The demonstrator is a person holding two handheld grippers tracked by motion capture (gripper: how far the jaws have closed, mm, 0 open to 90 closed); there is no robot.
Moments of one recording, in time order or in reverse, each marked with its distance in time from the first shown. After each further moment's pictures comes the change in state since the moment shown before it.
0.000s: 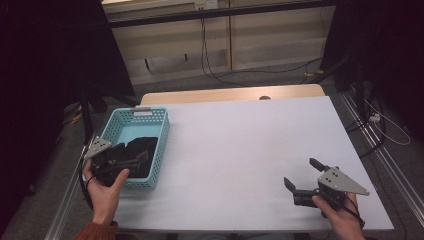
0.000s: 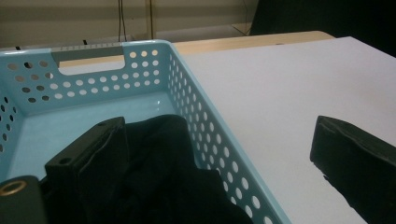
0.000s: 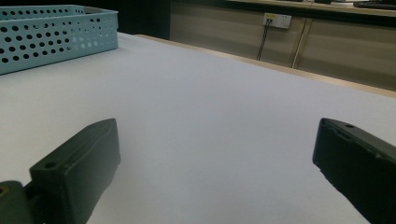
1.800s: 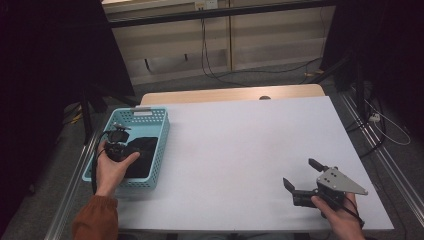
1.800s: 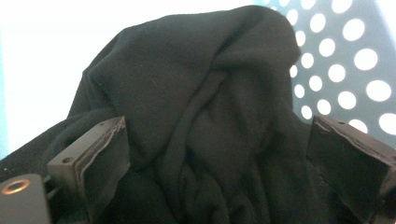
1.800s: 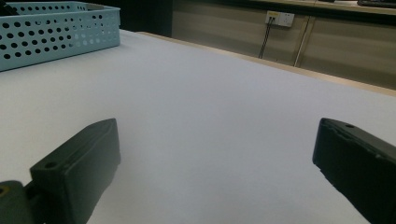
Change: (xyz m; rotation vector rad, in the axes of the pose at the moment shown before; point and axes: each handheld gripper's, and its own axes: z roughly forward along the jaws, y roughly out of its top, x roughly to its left) left arm 0.049 0.013 0.077 0.622 0.111 -0.106; right arm 0.001 0.000 0.001 0.009 0.008 -0.003
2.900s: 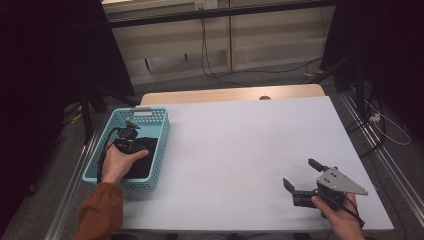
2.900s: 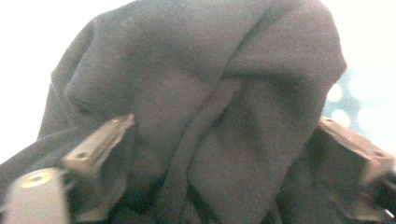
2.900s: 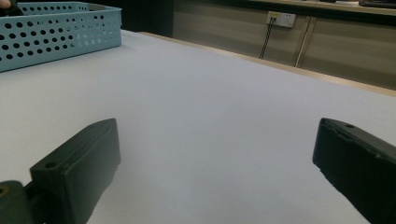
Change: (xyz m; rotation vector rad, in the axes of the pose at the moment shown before) left arm 0.000 0.019 0.029 0.169 0.008 0.028; right arm 0.000 0.000 0.000 -0.002 0.005 -0.002
